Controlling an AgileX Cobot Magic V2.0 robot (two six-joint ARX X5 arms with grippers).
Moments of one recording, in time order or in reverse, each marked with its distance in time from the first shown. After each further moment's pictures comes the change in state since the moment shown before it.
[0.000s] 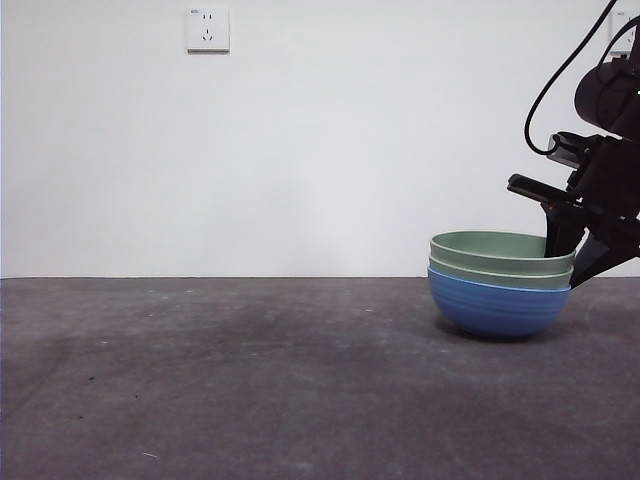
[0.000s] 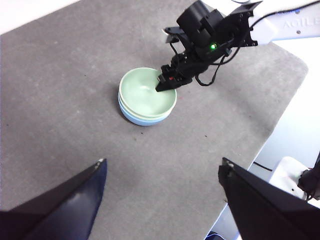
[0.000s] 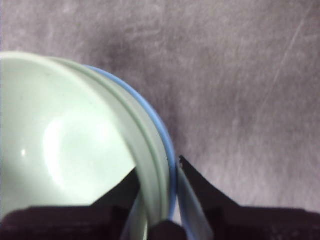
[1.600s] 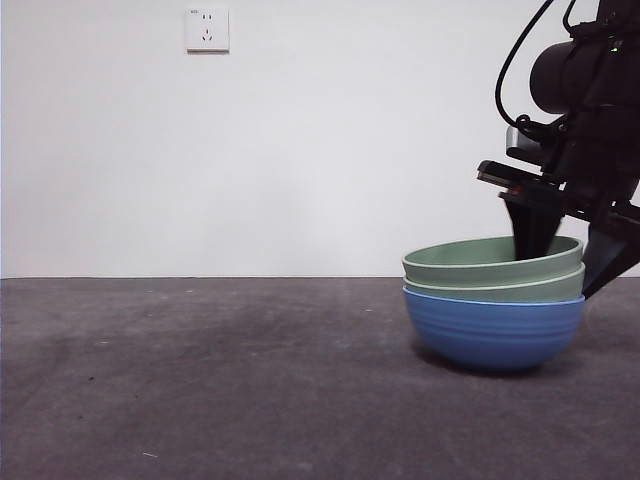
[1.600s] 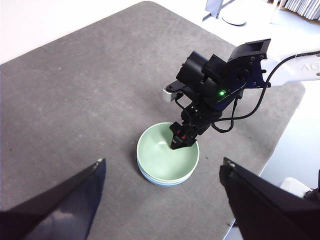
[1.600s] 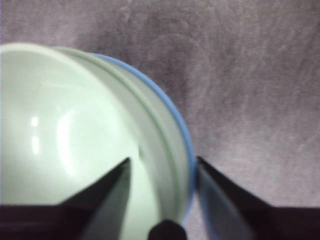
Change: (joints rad) left arm 0.000 0.000 0.000 0.088 0.000 0.000; right arm 0.182 -0.150 -0.090 -0.270 0.055 -0.019
